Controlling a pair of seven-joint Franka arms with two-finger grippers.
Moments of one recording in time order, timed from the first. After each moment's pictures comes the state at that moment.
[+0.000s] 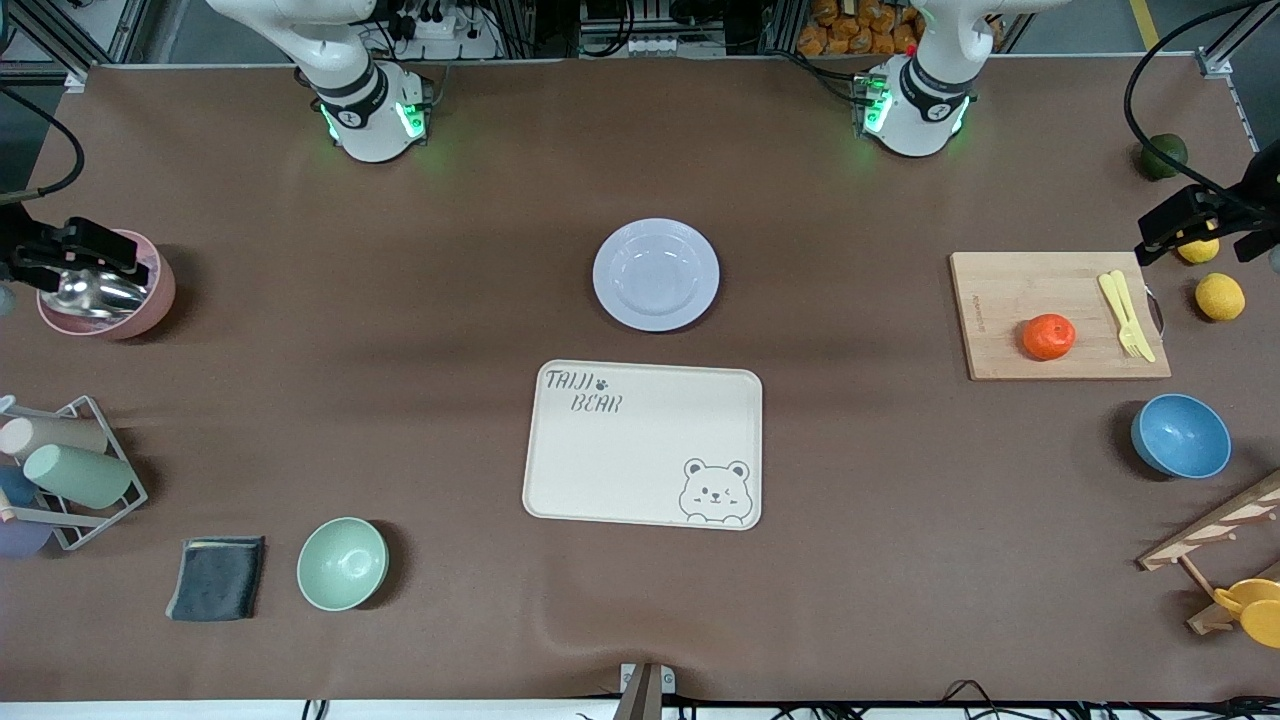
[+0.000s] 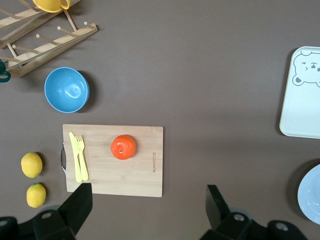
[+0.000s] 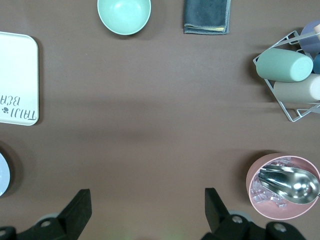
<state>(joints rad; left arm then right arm) 0.01 0.00 -0.02 -1.52 0.05 1.53 -0.02 -0.05 0.09 -0.01 -1.46 0.01 1.46 -0.13</state>
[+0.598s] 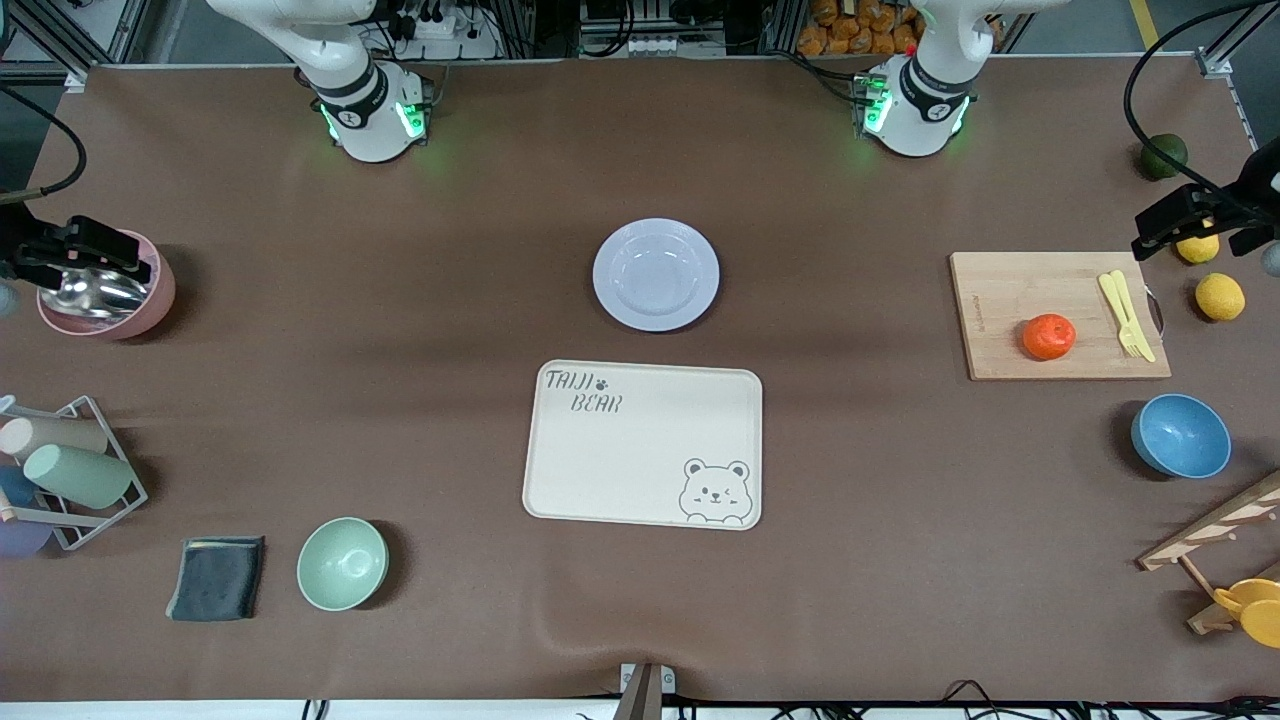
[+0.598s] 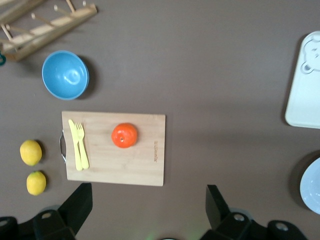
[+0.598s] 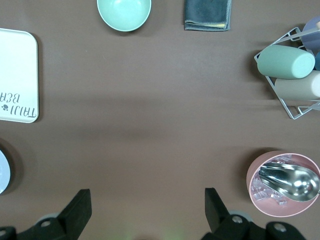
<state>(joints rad) 0.03 0.00 -0.02 -1.55 0.05 1.49 -0.02 -0.05 0.09 -0.01 -1.46 0.01 1.45 -0.13</state>
